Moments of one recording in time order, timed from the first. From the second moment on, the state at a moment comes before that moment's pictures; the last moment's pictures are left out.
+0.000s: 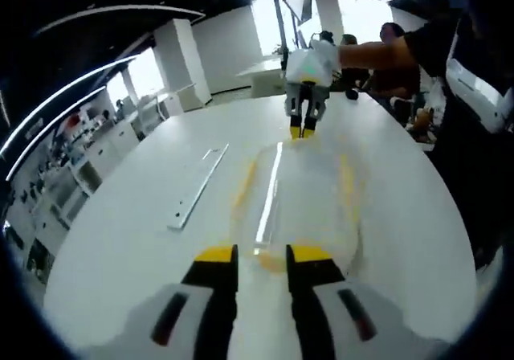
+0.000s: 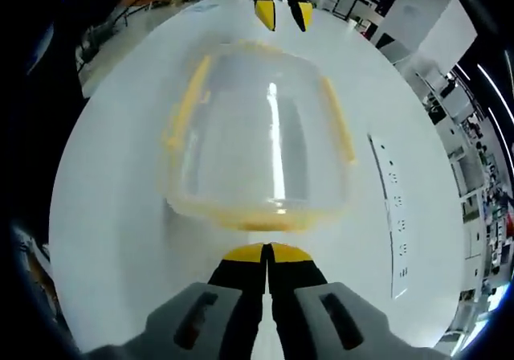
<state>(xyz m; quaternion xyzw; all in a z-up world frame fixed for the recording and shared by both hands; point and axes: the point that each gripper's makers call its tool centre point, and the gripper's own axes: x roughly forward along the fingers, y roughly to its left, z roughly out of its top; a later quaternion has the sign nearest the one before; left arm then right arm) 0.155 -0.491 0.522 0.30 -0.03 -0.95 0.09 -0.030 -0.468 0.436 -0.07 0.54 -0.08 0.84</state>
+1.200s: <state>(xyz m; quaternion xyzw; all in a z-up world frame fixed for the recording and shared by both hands) 0.079 -0.482 0.481 0.32 0.08 -0.94 0.04 -0.025 -0.472 0.435 -0.10 0.56 -0.07 0.82</state>
